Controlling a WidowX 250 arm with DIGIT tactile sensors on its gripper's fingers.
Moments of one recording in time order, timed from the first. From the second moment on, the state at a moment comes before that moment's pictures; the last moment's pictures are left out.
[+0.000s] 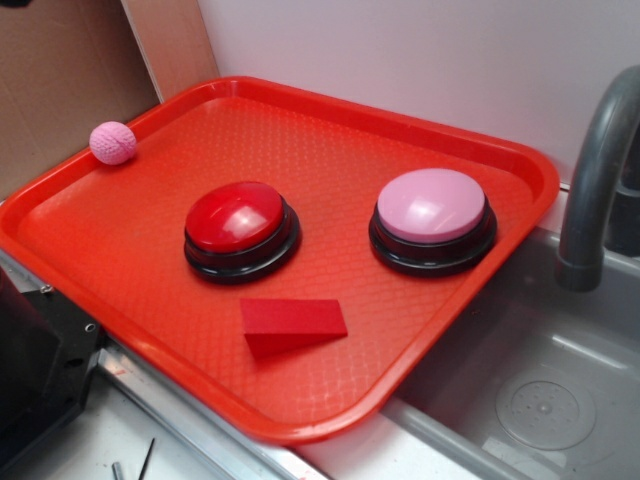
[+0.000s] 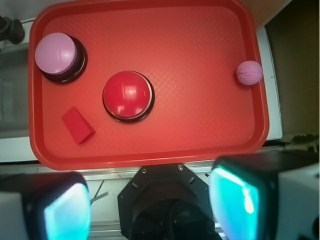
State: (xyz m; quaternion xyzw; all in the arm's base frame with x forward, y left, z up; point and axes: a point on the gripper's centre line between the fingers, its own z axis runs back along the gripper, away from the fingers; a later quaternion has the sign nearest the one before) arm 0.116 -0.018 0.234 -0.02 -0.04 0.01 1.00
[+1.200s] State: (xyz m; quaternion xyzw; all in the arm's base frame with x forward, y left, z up) arm 0.170 0.087 0.167 0.08 -0.08 0.48 0.87
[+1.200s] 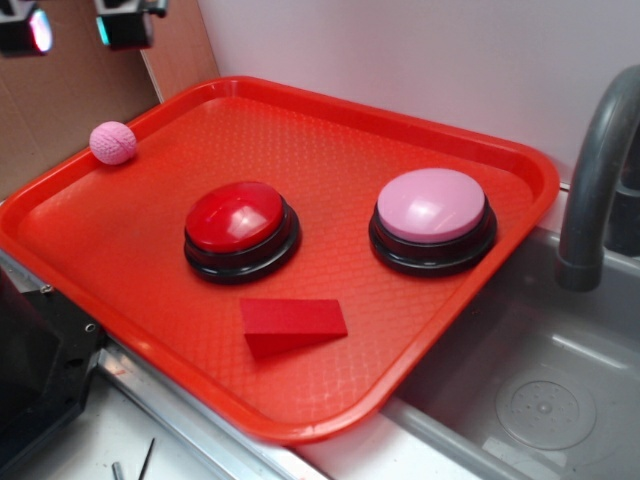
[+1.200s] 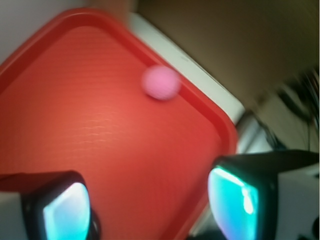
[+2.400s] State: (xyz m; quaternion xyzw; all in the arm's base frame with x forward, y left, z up) arm 0.190 0.135 0.070 0.09 -0.04 0.64 0.77
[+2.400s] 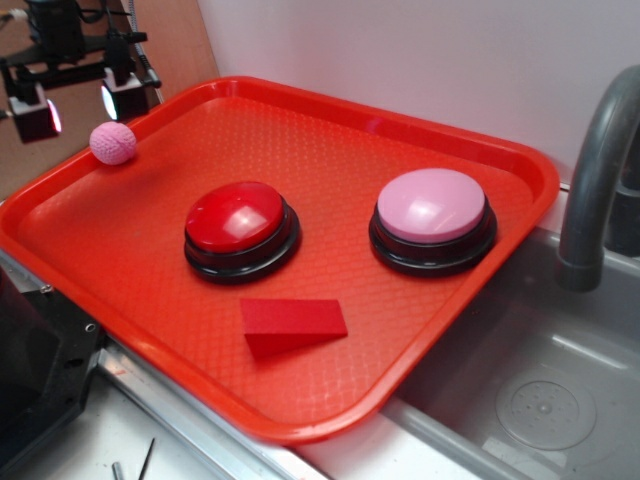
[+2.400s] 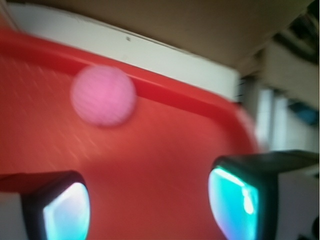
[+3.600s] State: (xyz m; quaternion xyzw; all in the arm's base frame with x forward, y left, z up) arm 0.222 0.174 0.020 0.09 -0.10 0.64 0.76
